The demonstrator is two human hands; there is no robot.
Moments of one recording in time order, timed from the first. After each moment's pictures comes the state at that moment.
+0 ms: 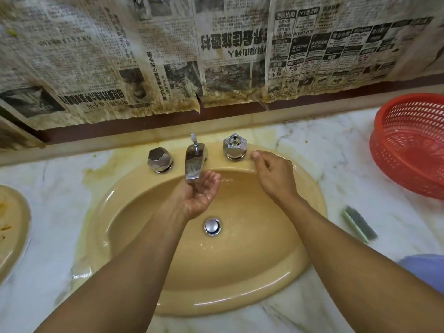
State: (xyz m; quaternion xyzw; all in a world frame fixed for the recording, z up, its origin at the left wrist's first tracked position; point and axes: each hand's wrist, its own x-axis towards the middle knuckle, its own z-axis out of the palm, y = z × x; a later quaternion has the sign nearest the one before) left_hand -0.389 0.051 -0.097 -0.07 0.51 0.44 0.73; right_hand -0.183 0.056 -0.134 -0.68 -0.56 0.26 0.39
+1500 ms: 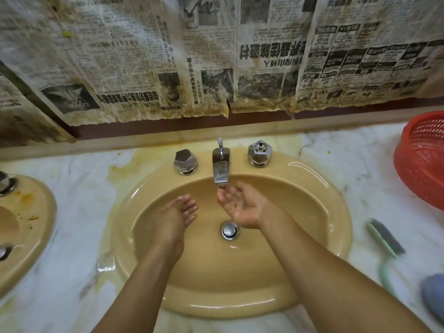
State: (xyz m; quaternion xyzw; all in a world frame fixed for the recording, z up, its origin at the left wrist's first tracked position) left_hand -0.466 -0.005 -0.111 0.16 0.67 0.47 0.56; right_hand -0.295 0.037 -0.097 -0.45 0.05 0.81 0.37
